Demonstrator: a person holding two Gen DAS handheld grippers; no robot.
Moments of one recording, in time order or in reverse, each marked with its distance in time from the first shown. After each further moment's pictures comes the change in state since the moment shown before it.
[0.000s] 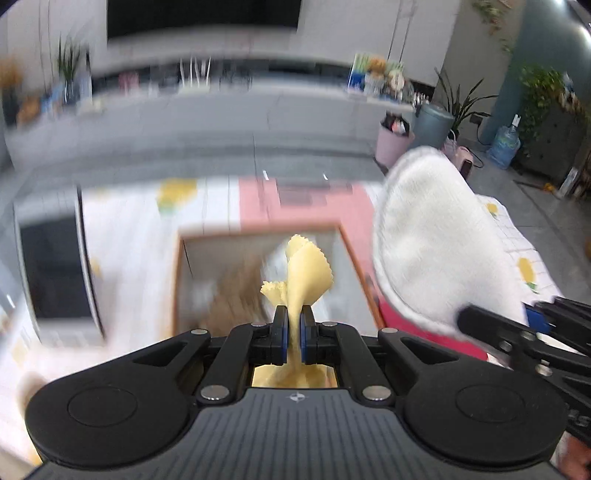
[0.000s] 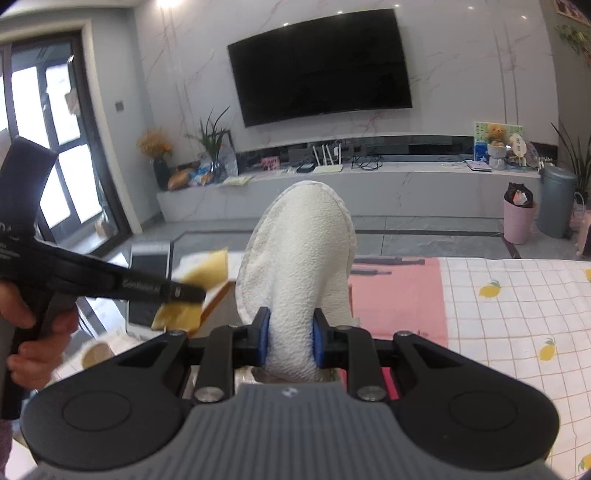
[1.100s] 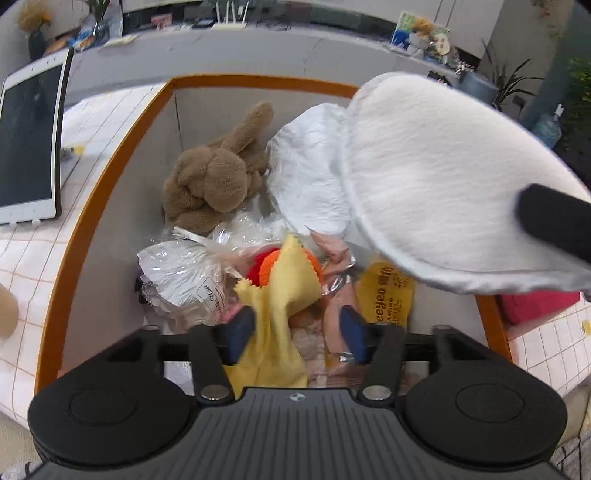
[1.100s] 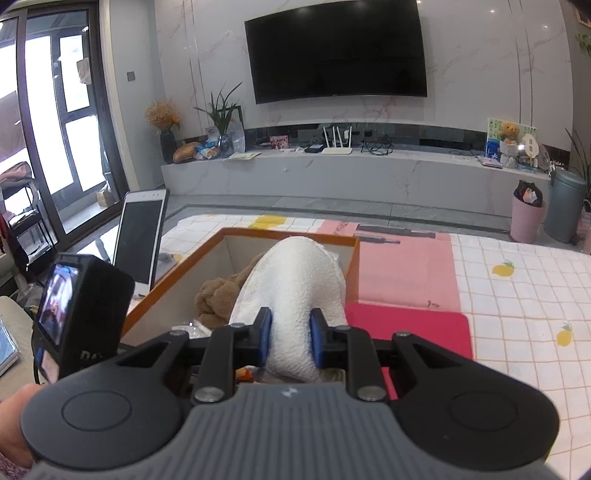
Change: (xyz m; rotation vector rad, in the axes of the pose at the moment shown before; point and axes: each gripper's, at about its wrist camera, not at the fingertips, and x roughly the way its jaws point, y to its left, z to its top) left arm 0.092 0.005 -0.092 -0.072 0.076 0.097; right arm 0.035 -0.003 -0.050 -0.051 0.034 0.008
